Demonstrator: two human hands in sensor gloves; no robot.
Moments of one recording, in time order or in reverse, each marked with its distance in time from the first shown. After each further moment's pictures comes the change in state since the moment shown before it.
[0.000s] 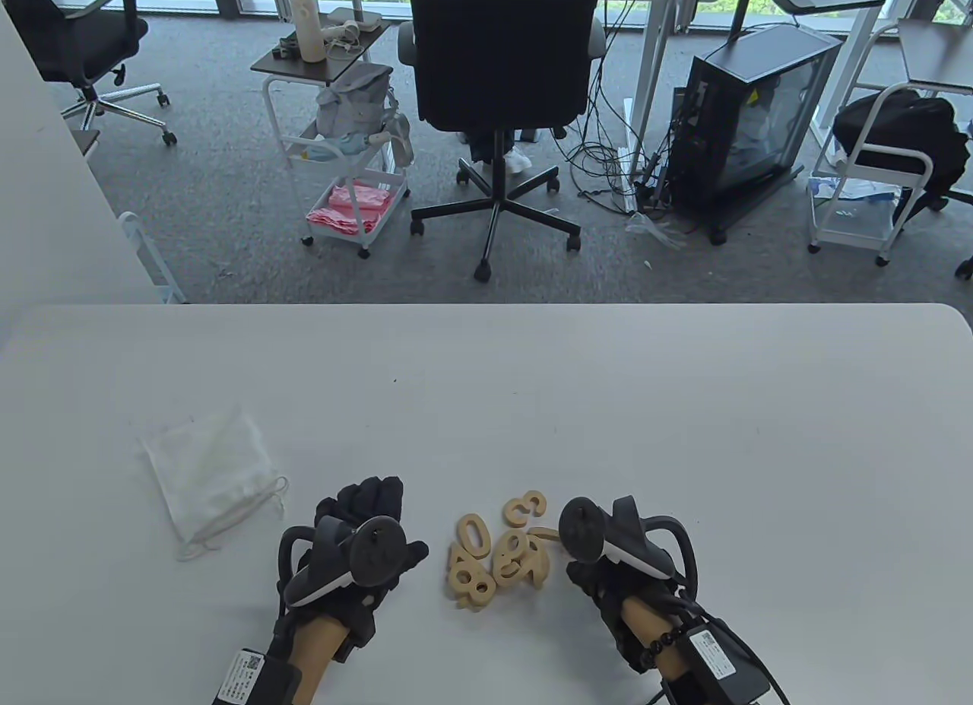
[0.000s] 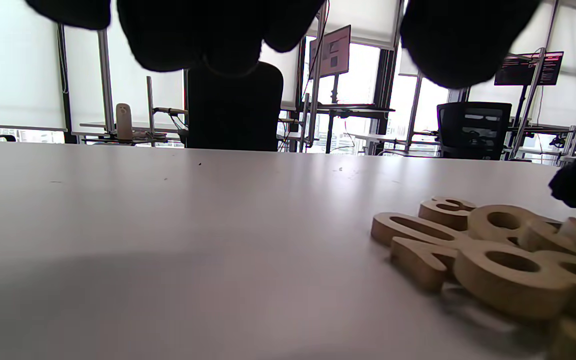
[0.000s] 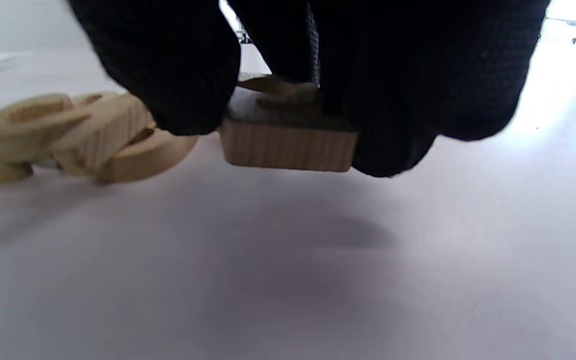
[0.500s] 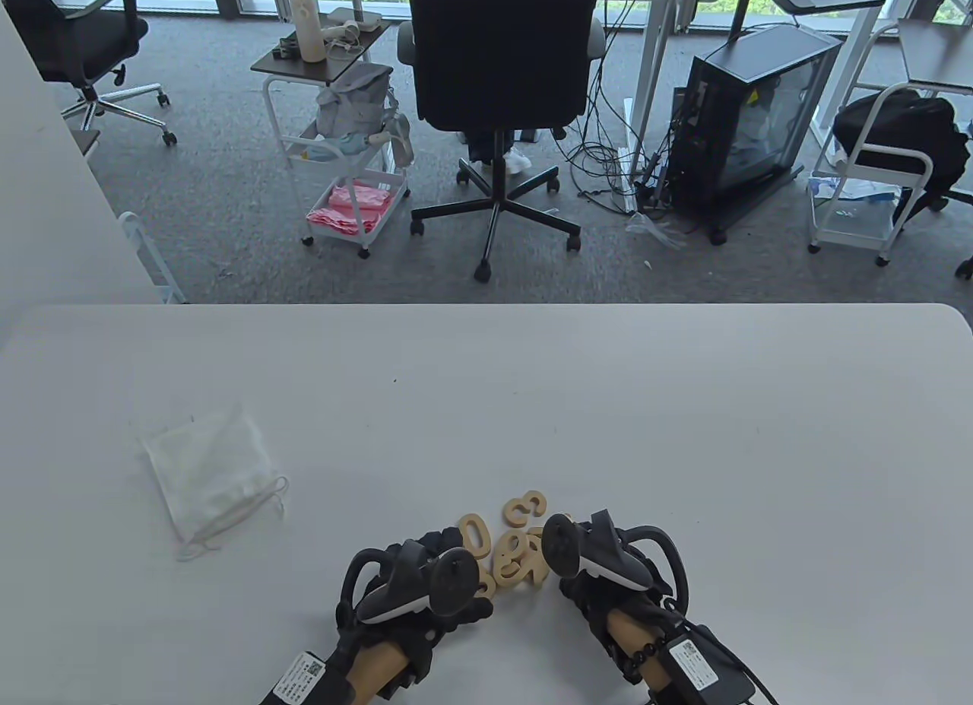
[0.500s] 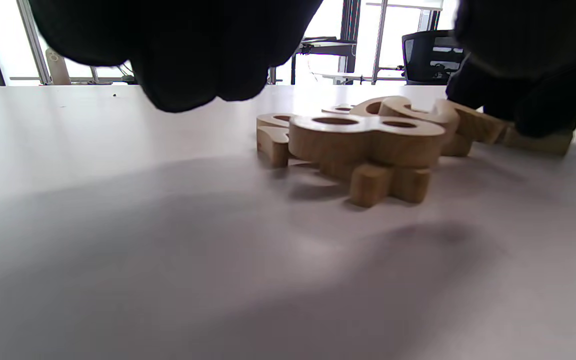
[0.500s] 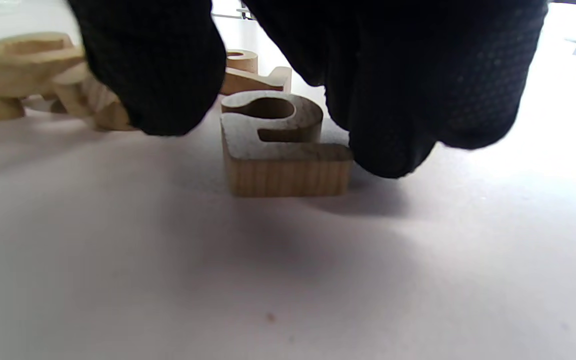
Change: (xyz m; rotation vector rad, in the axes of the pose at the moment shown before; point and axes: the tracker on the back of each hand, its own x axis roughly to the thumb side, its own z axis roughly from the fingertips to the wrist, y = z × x) left_hand 0.069 -0.041 -0.010 -0.162 -0.088 -0.080; right_hand 0.012 0.005 0.001 0.022 0.025 0.050
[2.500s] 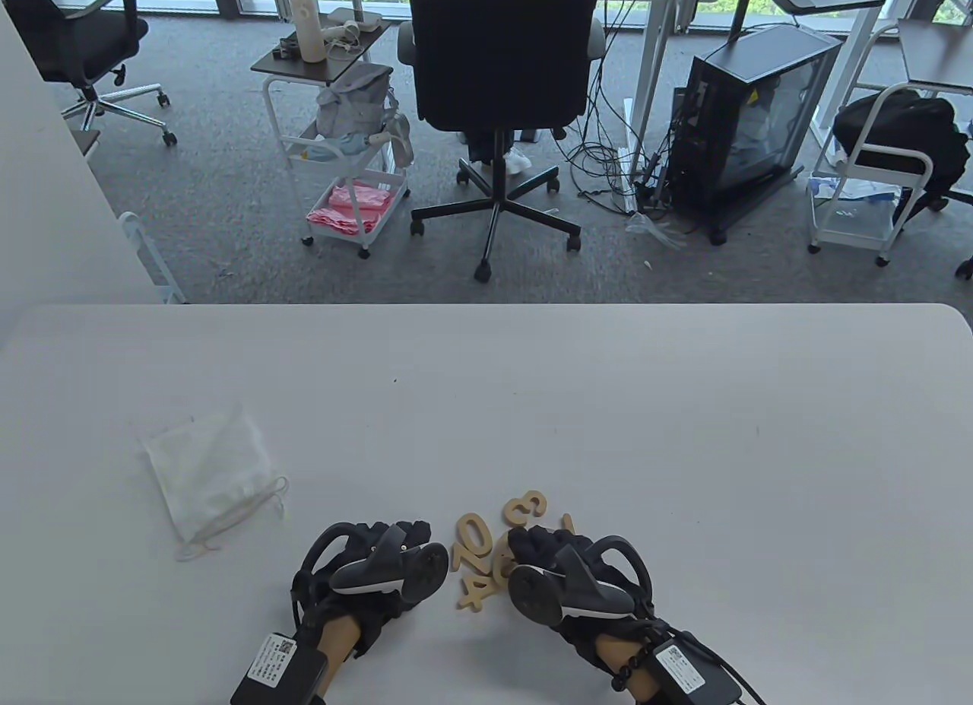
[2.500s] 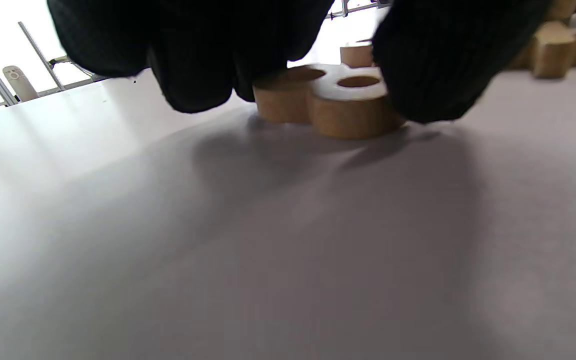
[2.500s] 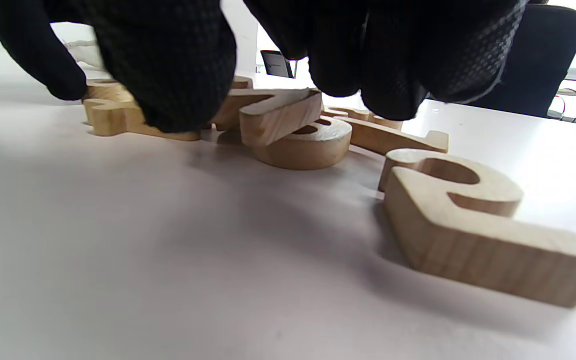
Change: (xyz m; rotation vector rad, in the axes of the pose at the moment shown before) left_hand -0.051 -0.007 -0.006 -0.144 -0.094 -0.231; right_hand 0.048 0.010 0.016 -0.230 -0.389 0.133
